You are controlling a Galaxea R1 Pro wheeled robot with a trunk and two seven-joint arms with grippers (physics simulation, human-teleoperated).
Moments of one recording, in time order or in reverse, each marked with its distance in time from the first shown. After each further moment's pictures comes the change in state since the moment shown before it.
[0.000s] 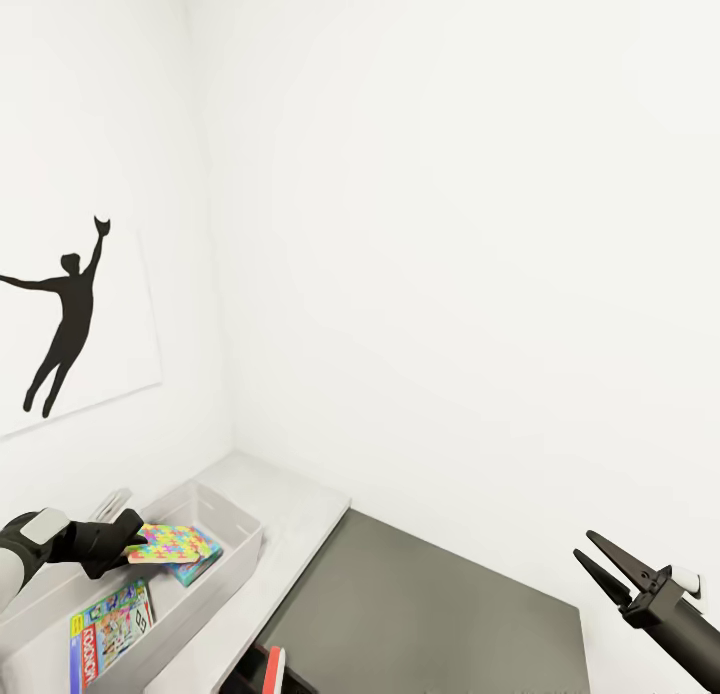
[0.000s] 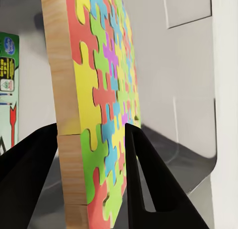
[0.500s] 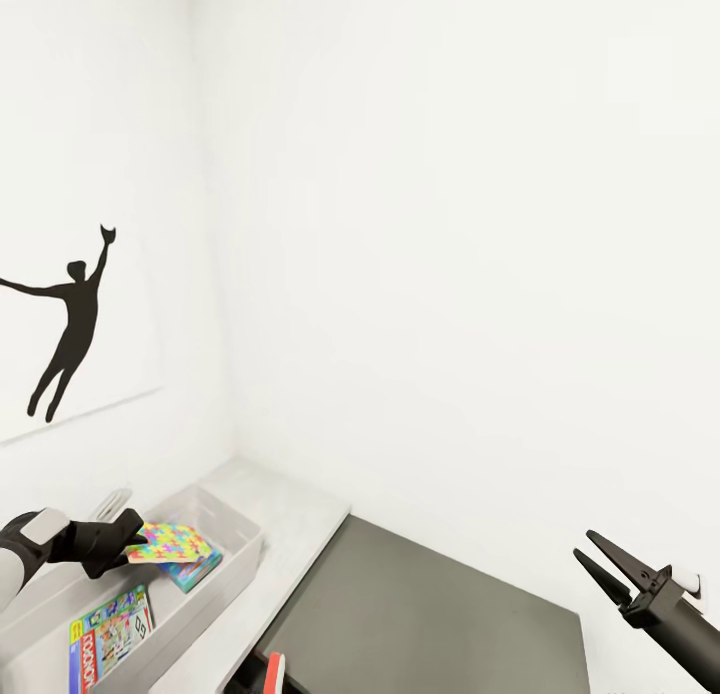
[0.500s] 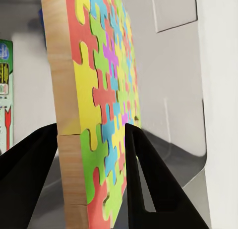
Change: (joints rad) left arm 0.000 0.000 0.001 0.000 -0.008 -0.001 -0.006; right arm 0.000 0.000 0.000 0.000 0.000 0.000 0.000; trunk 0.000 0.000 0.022
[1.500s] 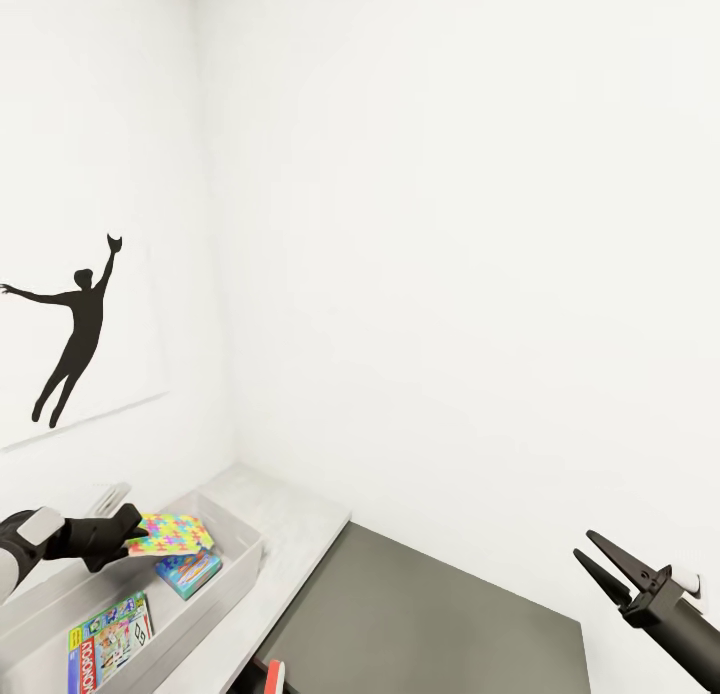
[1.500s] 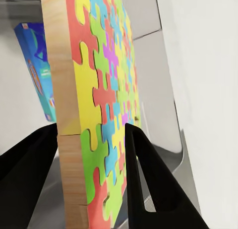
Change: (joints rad) left arm -0.004 0.012 -0.003 -0.001 -0.059 -0.001 -0.105; right arm 0.000 0.001 0.000 -0.003 0.000 0.000 0.000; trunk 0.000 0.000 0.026
